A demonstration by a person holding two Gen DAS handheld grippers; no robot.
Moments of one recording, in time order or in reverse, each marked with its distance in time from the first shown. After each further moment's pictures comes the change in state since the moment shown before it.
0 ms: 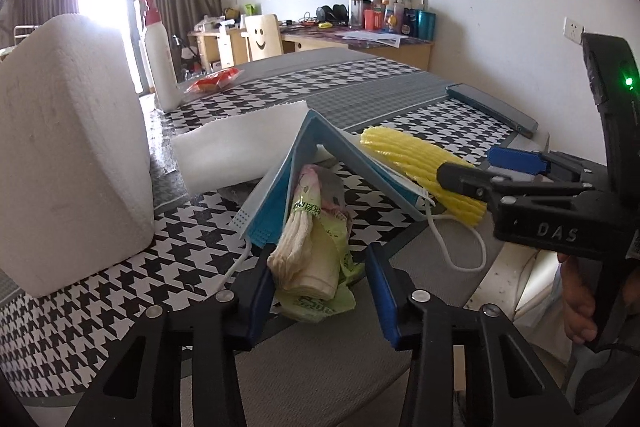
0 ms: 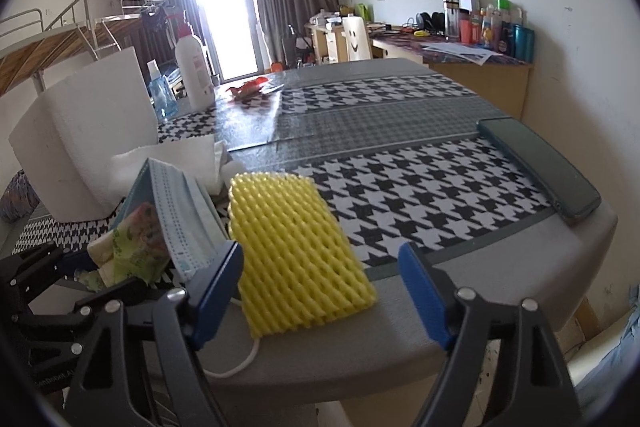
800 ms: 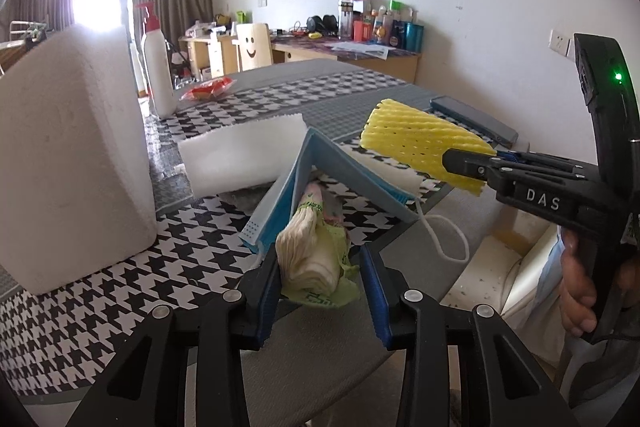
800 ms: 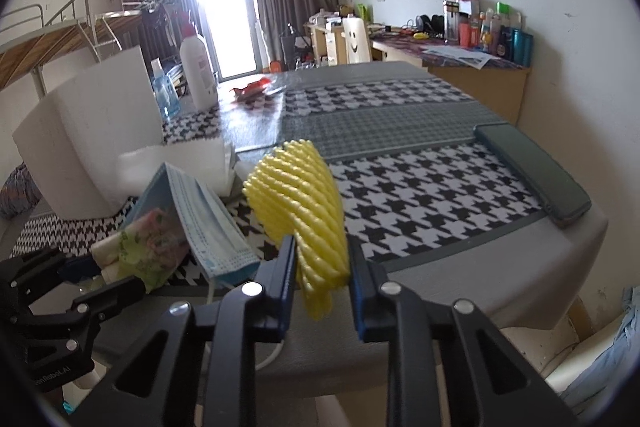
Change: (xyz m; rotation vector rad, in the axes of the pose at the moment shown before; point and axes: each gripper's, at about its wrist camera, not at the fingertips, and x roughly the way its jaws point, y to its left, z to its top) left arm -0.022 0.003 -0.003 -0.010 -0.041 -0.061; right arm -0.016 0.005 0.007 0.010 -0.013 -0.011
